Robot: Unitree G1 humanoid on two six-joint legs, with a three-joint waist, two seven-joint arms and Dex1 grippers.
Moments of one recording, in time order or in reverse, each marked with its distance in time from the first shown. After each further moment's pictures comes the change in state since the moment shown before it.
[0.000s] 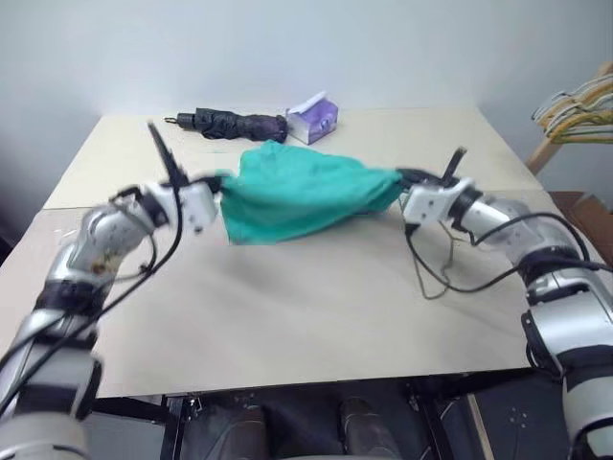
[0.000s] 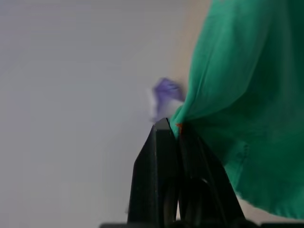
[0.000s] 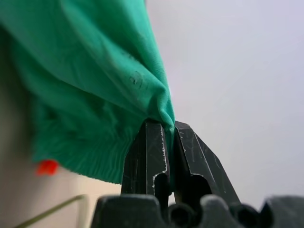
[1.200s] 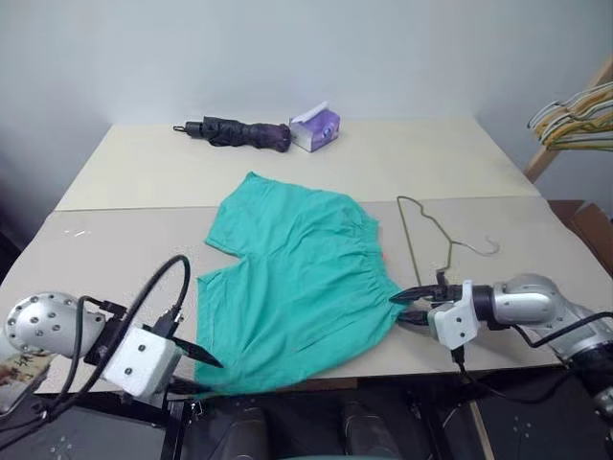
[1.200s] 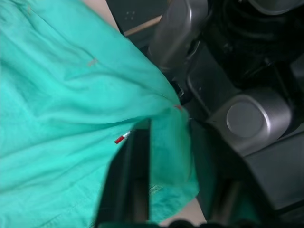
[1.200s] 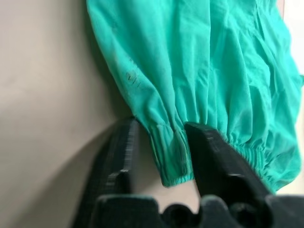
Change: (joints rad) left arm 0.720 0.323 0.368 -0.800 -0.510 0.496 -0.725; right arm 0.669 -0.341 -0.051 -0.905 0.543 0.230 0.749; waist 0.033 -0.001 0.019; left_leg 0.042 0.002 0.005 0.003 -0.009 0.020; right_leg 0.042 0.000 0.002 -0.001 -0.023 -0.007
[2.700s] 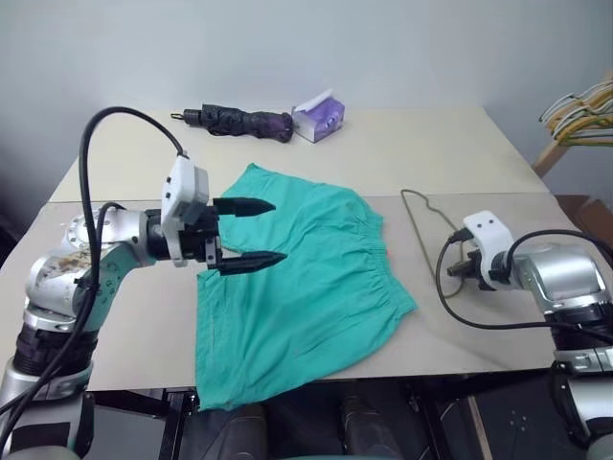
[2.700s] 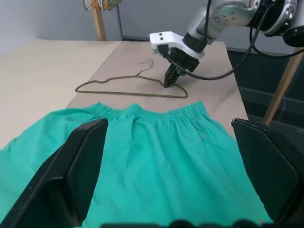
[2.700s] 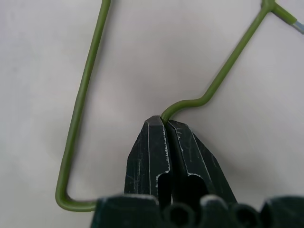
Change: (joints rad) left arm -0.677 -0.485 -0.070 0.125 -0.188 0.737 0.355; right arm -0.273 0.231 -0.268 -0.127 0.157 1.943 -0.378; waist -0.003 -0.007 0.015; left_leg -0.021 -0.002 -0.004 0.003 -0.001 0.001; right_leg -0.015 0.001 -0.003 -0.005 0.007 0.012
